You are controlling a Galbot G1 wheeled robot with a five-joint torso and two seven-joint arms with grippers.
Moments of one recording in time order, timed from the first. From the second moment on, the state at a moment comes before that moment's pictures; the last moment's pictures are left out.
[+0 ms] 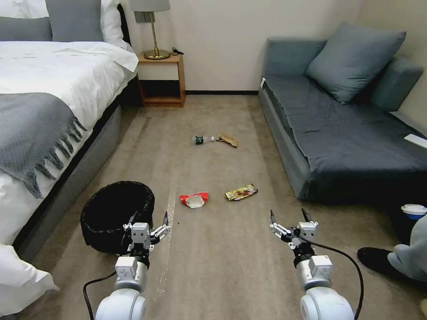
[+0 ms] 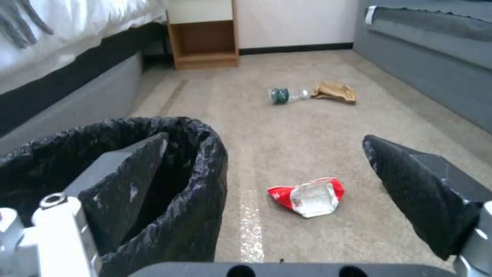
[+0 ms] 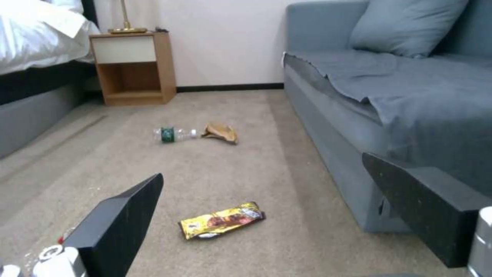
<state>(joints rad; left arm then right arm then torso) 1.55 -1.50 -0.55 -2.00 0.00 0.00 0.00 -1.55 1.50 0.55 2.00 0.00 0.00 0.00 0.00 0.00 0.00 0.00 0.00</state>
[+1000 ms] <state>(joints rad) 1.52 -1.46 -0.56 -2.04 -0.08 0.10 -0.07 -1.56 1.51 0.55 2.04 0.02 -0.07 0.02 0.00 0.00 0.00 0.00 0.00</state>
